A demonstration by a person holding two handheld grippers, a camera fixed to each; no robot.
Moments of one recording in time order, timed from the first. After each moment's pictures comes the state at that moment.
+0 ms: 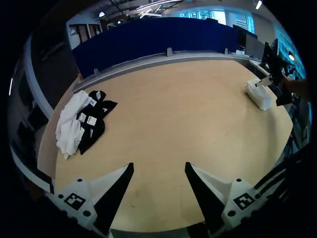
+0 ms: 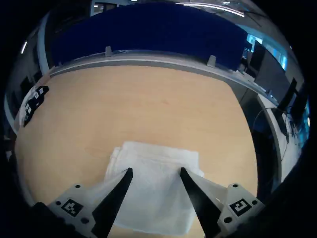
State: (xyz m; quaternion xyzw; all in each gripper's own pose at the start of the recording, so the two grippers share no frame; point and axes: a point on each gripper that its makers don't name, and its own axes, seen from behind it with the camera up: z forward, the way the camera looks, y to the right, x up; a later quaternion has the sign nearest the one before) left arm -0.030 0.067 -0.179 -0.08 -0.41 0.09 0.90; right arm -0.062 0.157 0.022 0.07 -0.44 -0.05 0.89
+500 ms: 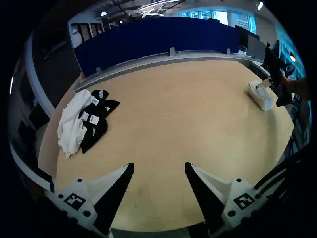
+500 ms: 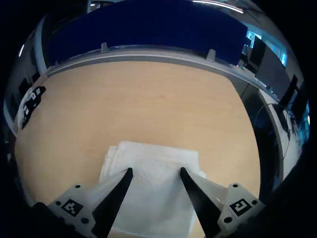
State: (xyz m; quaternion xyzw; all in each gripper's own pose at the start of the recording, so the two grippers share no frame) left arm -0.030 0.060 -0.178 -0.07 -0.42 0.09 0.90; right arm -0.070 0.160 0.027 0.06 -0.45 -0.05 0.89
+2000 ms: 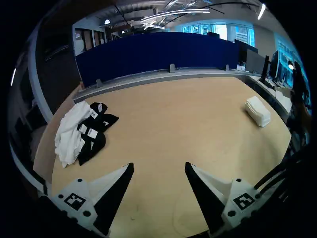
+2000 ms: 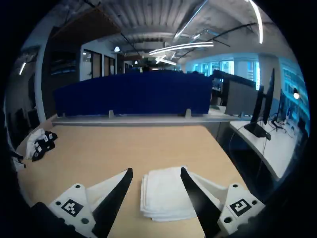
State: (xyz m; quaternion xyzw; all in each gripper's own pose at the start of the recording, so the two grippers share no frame) left arm -0.019 0.075 -0.147 -0.08 -0.35 0.06 0.93; right arm 0.103 0.104 -0.061 -0.01 -0.18 0.00 0.98
